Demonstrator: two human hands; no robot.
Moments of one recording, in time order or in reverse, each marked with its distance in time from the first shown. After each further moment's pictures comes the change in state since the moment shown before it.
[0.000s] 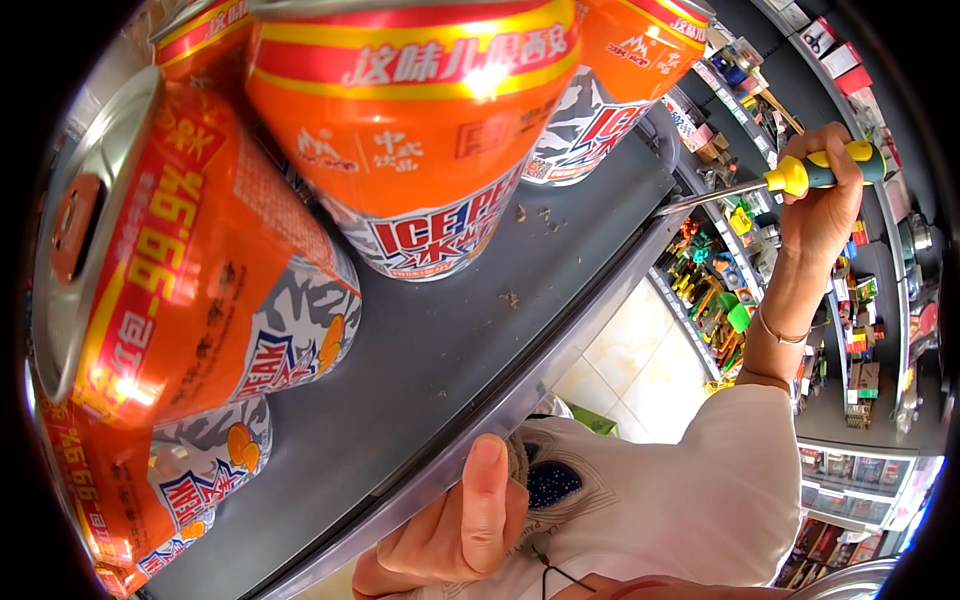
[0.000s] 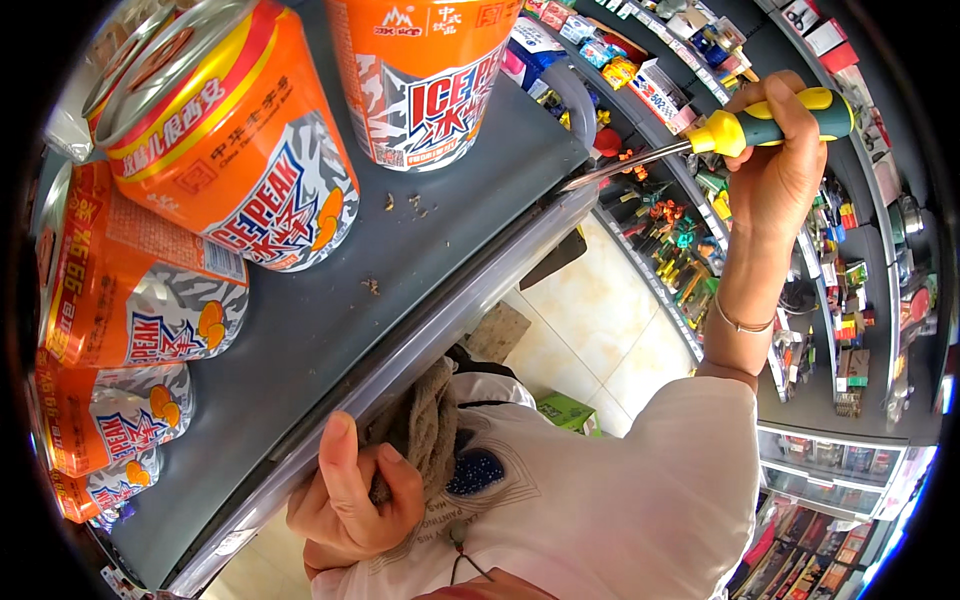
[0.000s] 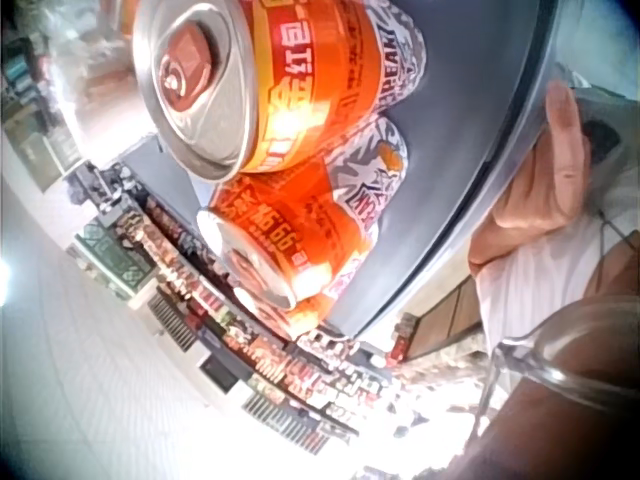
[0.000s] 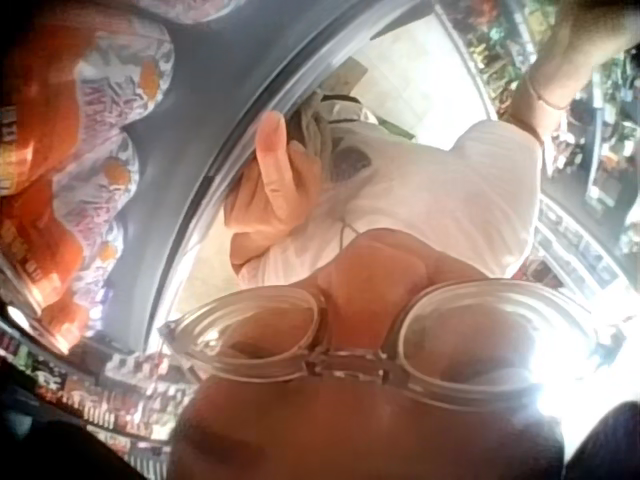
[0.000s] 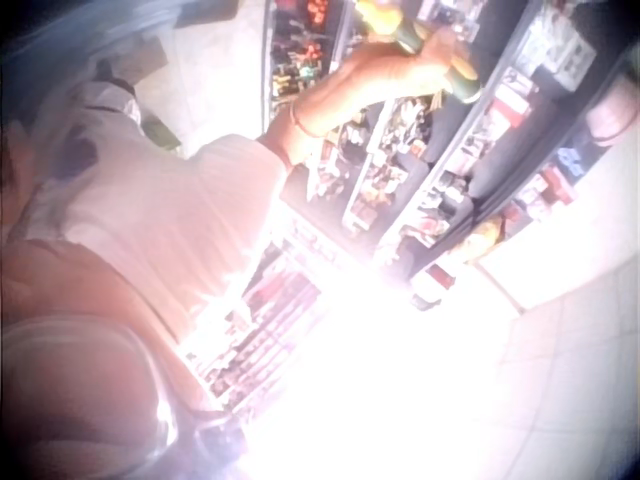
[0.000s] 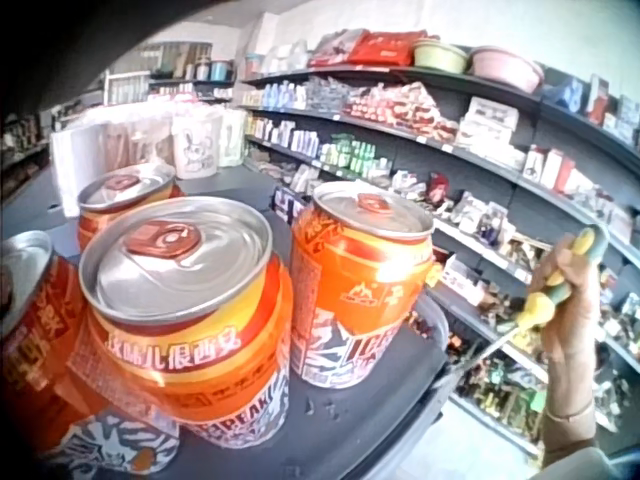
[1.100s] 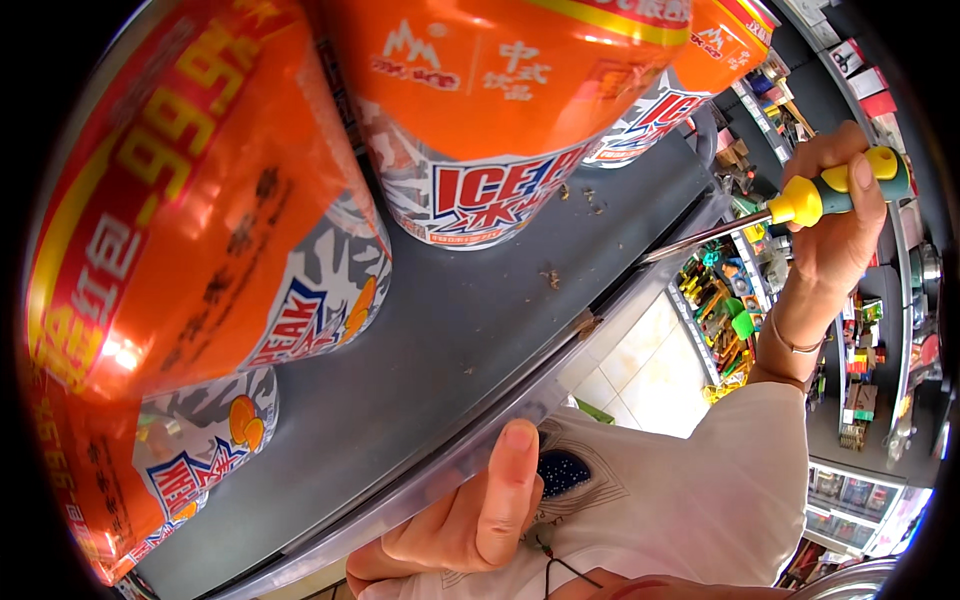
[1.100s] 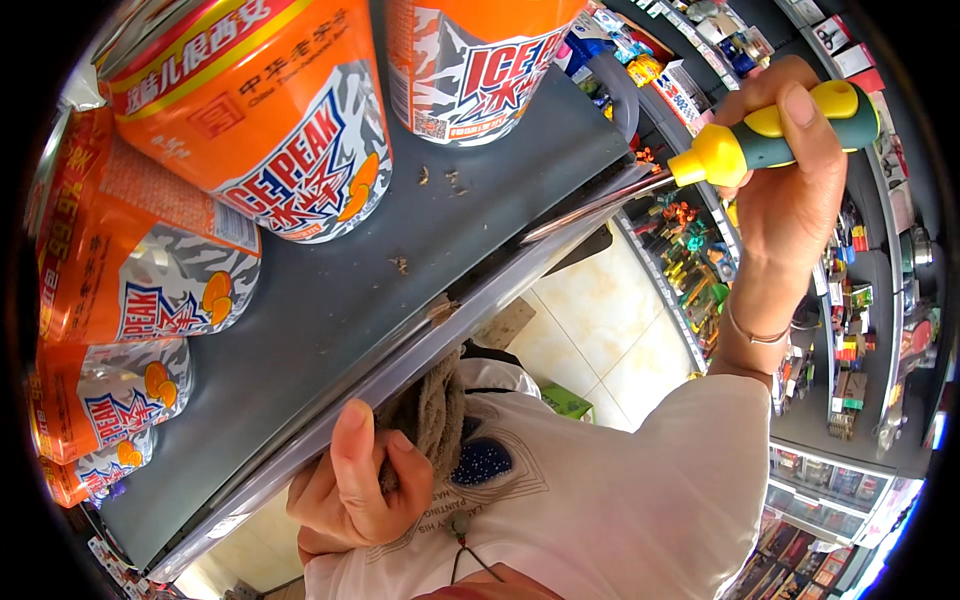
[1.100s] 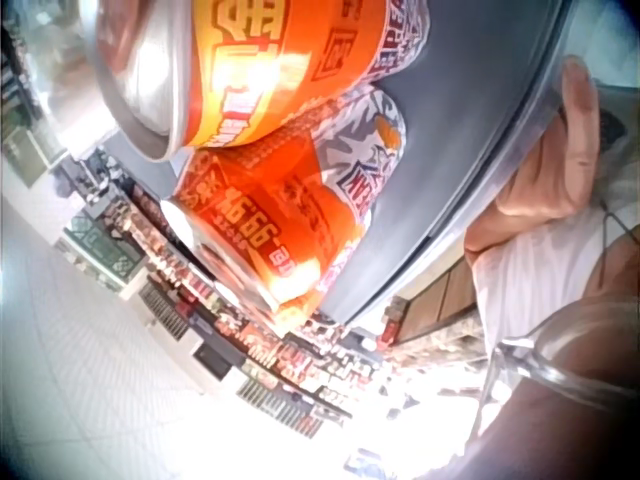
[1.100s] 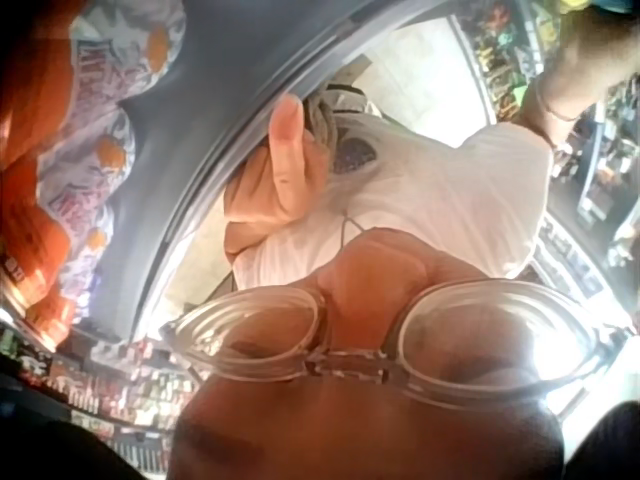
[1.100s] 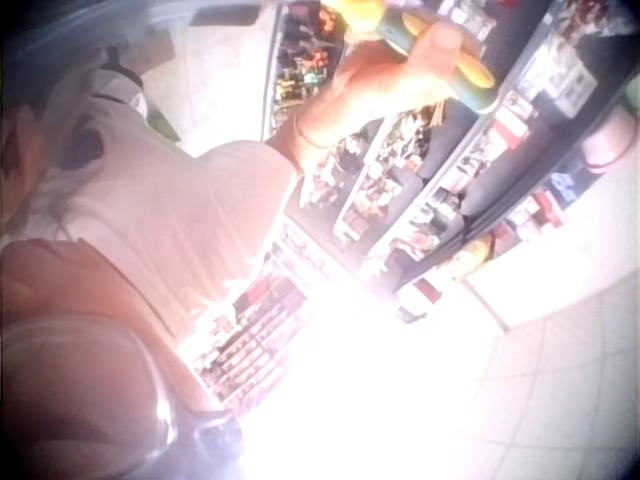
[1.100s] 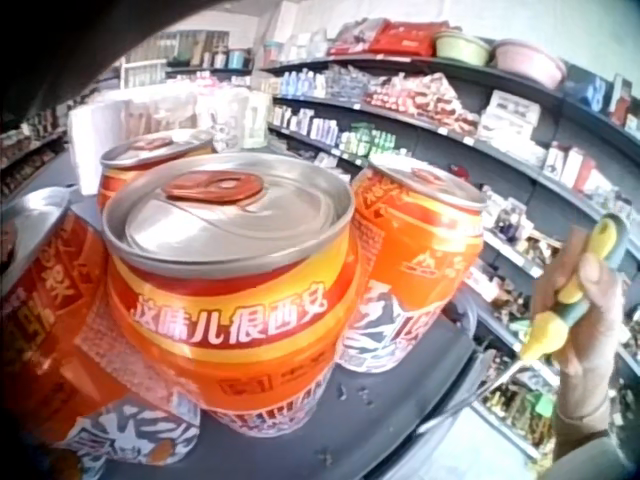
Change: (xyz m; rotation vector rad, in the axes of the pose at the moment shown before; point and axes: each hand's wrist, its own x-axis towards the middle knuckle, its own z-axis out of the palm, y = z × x) left_hand 0.008 -0.005 0.007 -0.066 0.094 0.018; right_hand -0.011 -0.015 0.032 0.065 -0.392 0.102
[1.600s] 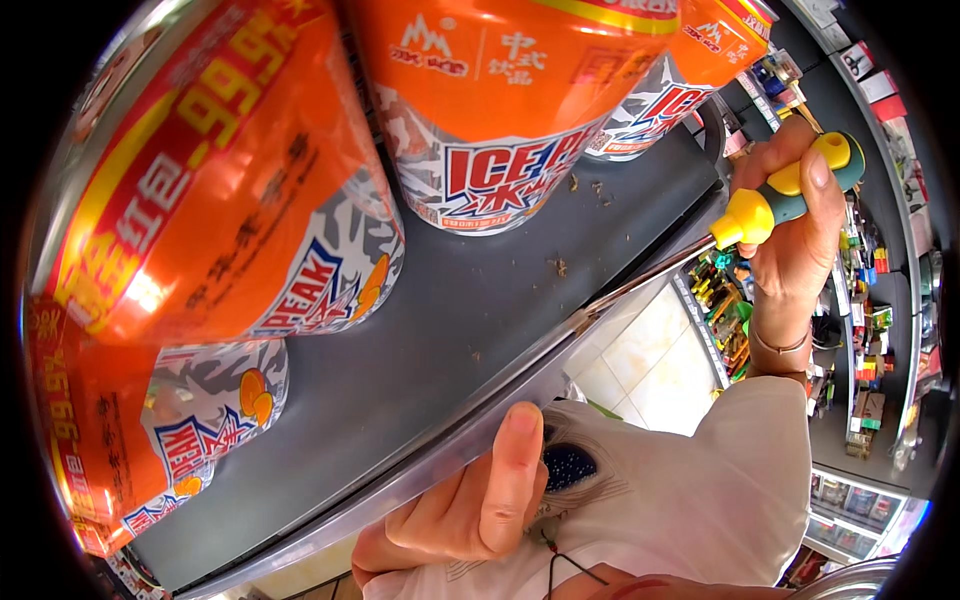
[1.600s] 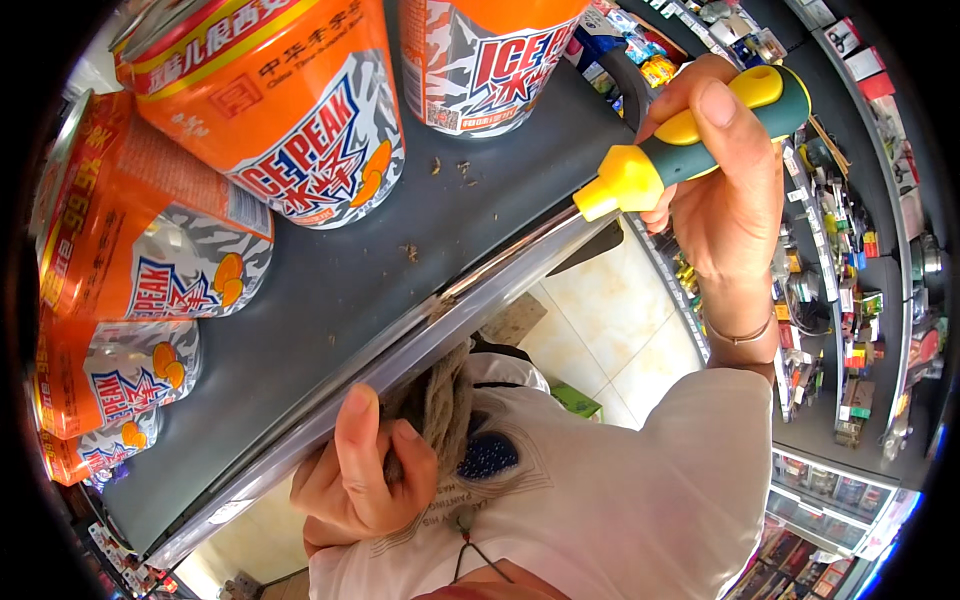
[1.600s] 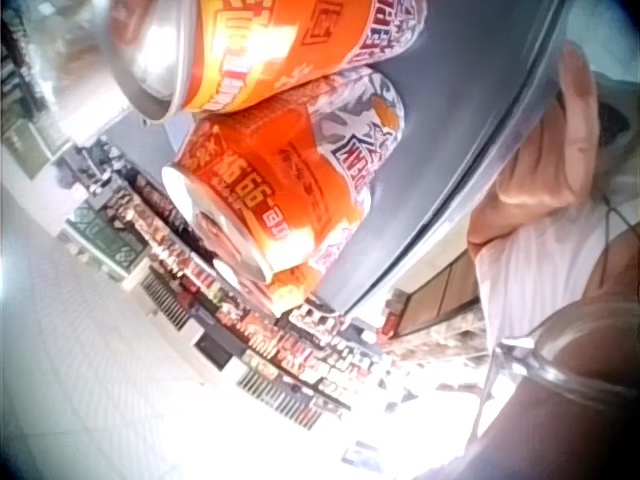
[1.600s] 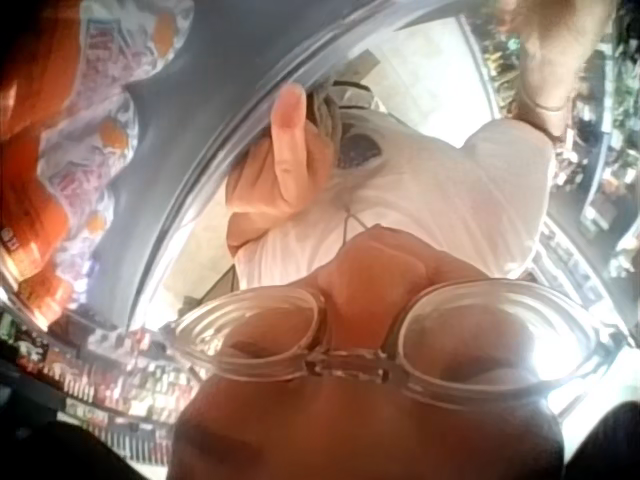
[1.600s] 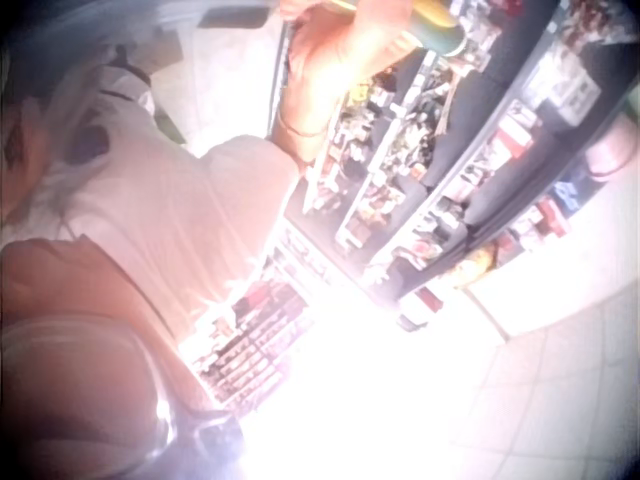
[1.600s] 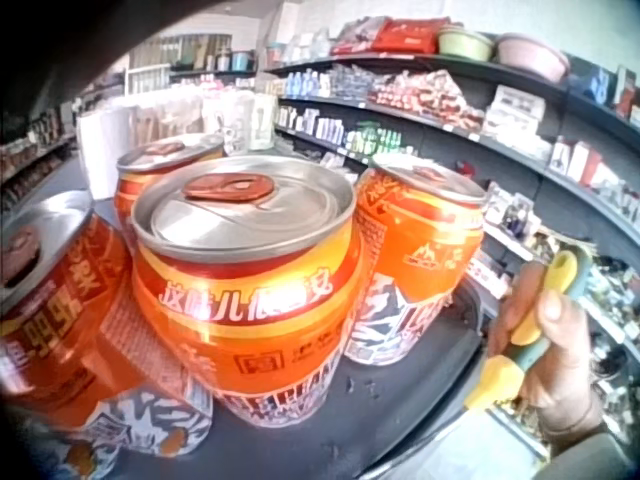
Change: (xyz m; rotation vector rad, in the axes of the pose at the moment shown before) left_hand 0.002 0.005 -0.004 0.055 -0.079 -0.057; right_hand -0.017 0.027 0.041 0.165 0.000 0.126
